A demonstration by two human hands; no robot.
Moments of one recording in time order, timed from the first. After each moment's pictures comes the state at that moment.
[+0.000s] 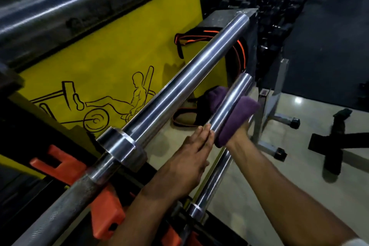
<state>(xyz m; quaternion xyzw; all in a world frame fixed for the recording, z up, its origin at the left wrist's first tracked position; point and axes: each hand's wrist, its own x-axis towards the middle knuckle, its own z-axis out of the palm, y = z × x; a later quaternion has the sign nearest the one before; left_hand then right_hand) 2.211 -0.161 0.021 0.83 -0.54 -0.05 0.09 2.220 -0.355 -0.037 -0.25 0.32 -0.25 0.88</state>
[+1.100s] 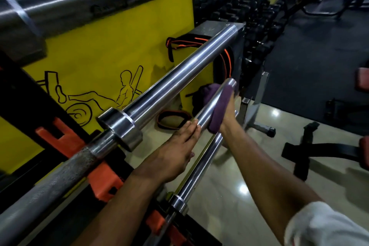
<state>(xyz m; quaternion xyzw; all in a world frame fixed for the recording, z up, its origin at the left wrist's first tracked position) 2.217 -0.159 0.004 0.83 -0.56 -0.03 0.06 2.247 -0.408 -0.056 -0.35 0.28 -0.20 0.87</state>
